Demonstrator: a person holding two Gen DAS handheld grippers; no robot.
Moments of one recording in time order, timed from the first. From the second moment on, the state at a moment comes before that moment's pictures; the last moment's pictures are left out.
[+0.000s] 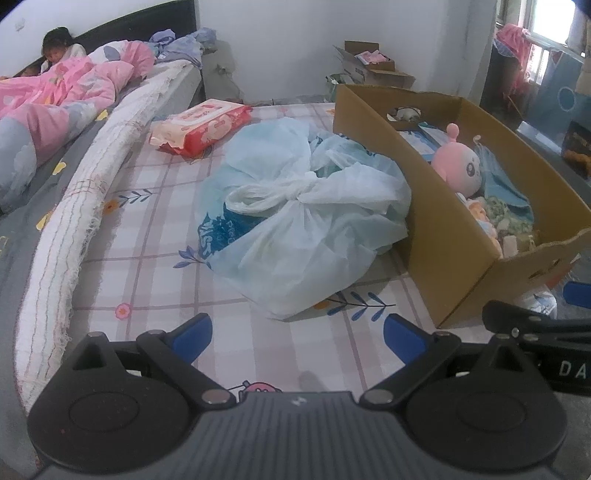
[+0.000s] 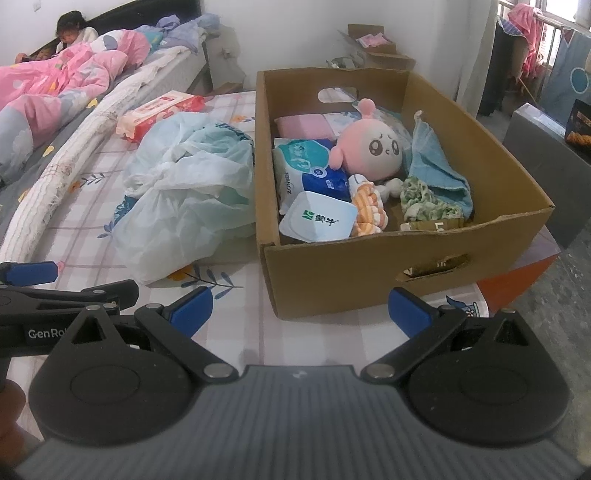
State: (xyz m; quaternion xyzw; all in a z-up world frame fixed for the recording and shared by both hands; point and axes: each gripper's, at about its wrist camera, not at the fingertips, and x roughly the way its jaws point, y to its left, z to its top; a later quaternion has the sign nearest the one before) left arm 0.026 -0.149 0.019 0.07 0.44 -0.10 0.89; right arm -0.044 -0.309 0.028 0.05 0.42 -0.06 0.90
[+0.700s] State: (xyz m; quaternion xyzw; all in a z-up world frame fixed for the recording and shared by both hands) left arm 0.029 -0.163 0.011 0.06 0.46 -0.12 0.88; right arm -0.048 -0.322 0.022 0.06 0.44 -0.08 0.89
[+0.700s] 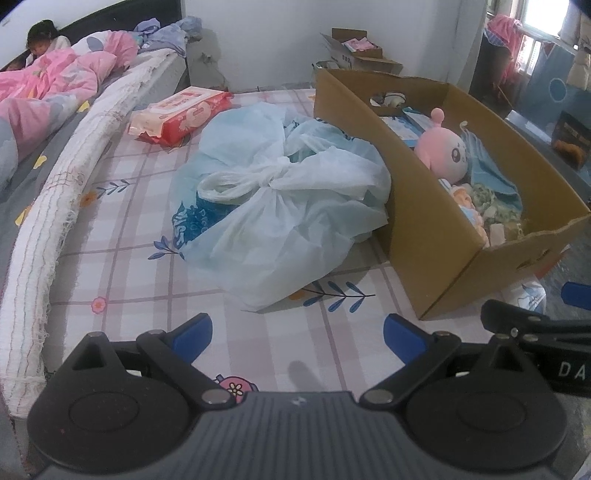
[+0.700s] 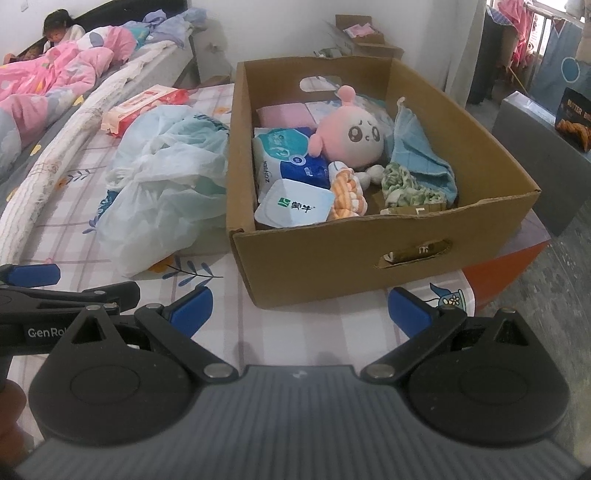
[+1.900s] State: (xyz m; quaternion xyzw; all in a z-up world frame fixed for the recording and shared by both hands) left arm 0.039 -0.165 0.002 0.05 0.50 -0.13 0.86; right arm -0.042 -0.325 0.014 0.05 0.45 -0.08 0.89
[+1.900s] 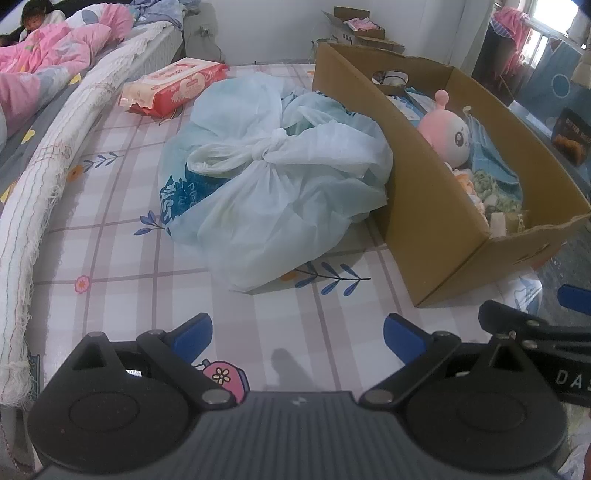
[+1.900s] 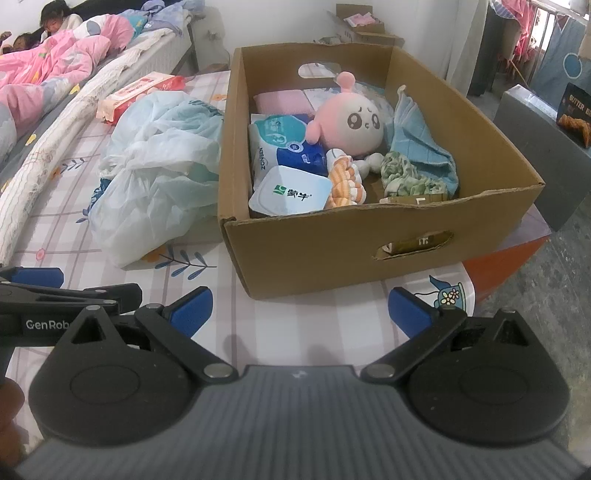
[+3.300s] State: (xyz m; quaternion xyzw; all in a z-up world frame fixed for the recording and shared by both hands) left arm 0.038 -0.163 -0.001 0.05 0.50 -0.12 0.86; right arm -0.042 -0.325 0.012 0.05 0.46 -0.07 0.88
